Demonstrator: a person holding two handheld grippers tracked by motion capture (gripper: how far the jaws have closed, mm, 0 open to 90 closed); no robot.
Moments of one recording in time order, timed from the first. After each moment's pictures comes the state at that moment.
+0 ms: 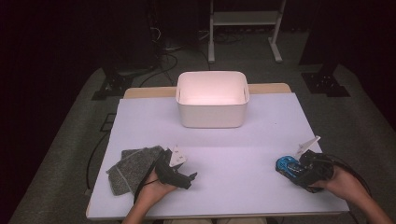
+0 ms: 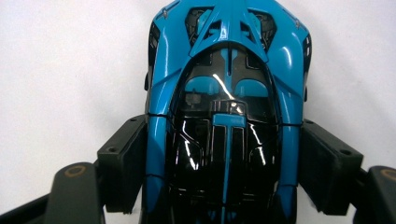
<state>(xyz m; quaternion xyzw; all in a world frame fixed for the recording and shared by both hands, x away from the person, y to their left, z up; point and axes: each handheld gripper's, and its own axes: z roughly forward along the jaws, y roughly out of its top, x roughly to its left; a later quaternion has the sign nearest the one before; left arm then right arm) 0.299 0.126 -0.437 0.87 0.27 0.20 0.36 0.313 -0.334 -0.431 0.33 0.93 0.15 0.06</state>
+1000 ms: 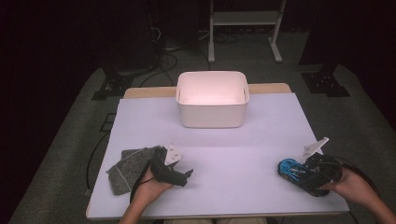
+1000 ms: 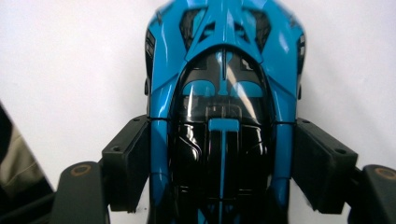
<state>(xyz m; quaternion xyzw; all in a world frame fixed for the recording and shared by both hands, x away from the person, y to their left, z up) 0.301 0.137 -0.430 0.86 0.28 0.22 0.36 0.299 -0.342 -0.415 0.30 0.94 0.17 0.05</state>
